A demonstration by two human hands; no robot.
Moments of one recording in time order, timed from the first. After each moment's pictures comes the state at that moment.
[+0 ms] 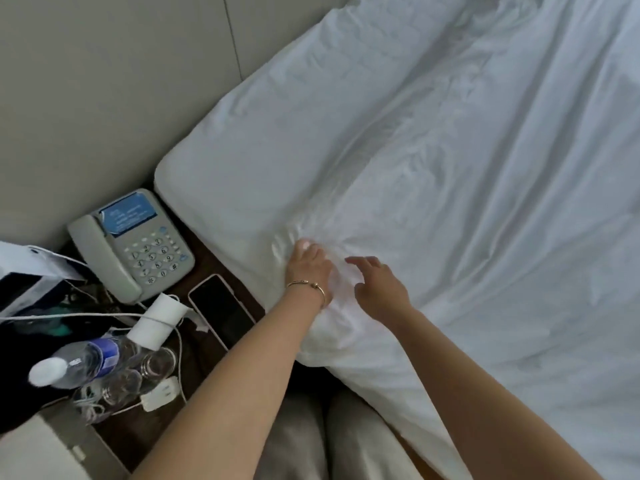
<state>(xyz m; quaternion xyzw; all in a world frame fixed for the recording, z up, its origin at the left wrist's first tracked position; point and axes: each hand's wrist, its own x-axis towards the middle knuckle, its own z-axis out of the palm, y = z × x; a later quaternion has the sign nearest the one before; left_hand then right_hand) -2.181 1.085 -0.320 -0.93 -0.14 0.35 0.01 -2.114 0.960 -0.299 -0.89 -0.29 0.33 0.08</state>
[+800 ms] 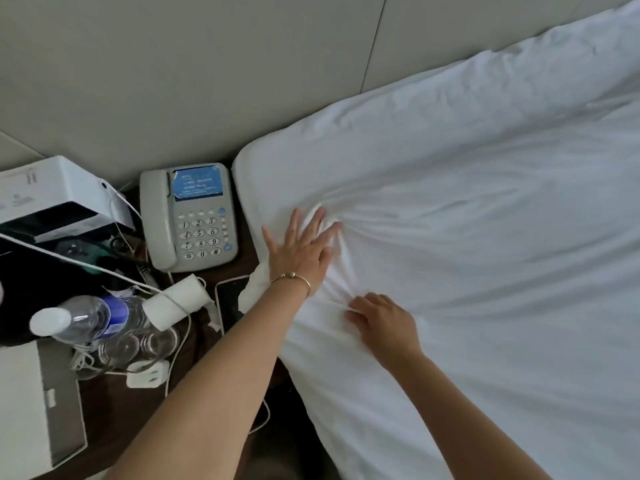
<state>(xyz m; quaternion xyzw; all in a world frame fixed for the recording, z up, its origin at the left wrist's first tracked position) -2.197 1.196 -0.377 -0.86 -0.46 0.14 -0.17 -2.089 1.033 -0.377 -0.78 -0.59 0.17 0.10</state>
